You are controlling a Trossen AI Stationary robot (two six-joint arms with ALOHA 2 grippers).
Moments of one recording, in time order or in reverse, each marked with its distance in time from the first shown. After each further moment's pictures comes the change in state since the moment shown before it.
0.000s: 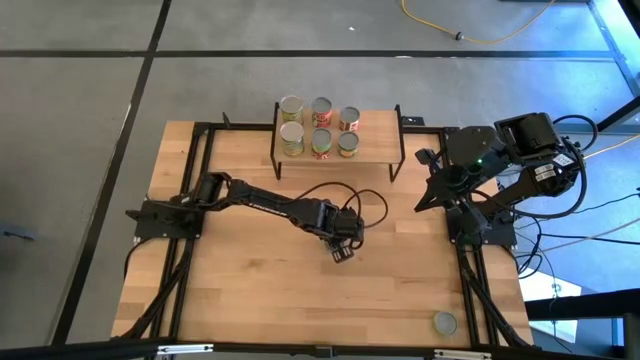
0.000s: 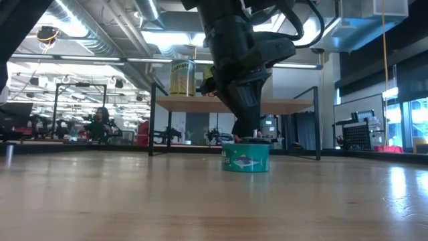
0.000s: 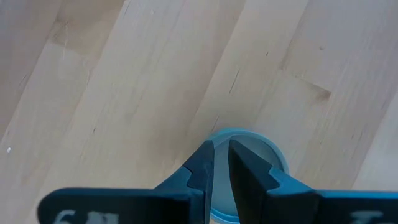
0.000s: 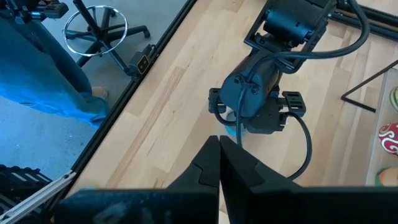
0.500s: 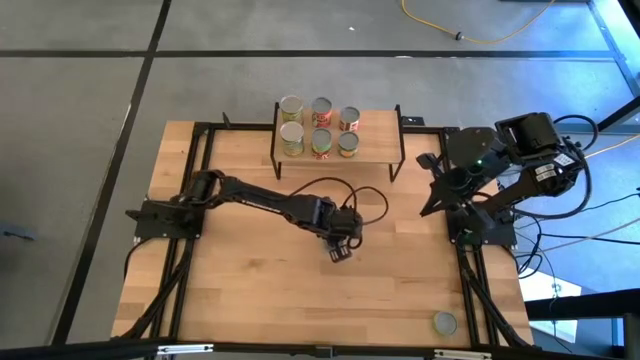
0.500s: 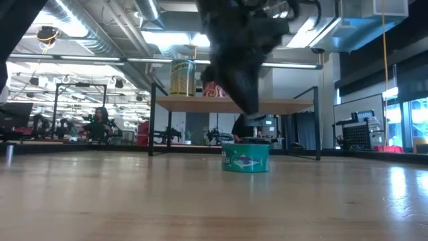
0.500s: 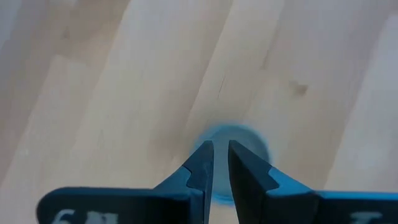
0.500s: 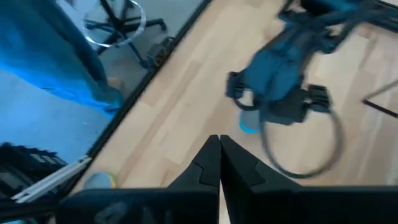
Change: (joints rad) left arm -0.001 -0.048 0.001 -0.017 0.022 0.053; right arm 0.000 -0.002 0.000 -0.039 -0.048 -0.047
